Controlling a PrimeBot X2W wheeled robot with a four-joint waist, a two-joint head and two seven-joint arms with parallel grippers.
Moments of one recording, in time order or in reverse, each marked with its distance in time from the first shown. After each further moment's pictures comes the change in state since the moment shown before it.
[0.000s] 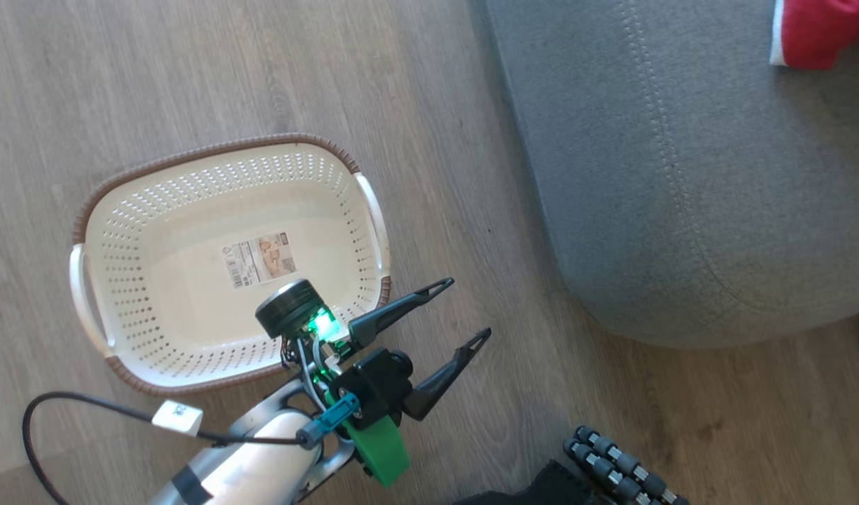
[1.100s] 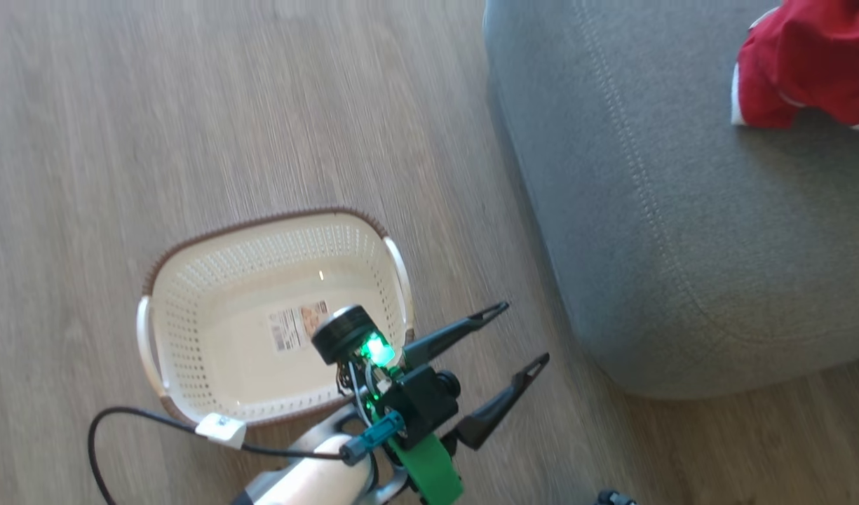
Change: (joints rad) left arm 0.046 -0.122 -0.017 0.013 -0.038 0.000 0.000; right arm -0.040 -0.065 0.273 0.318 0.034 0.000 0.455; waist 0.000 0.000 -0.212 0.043
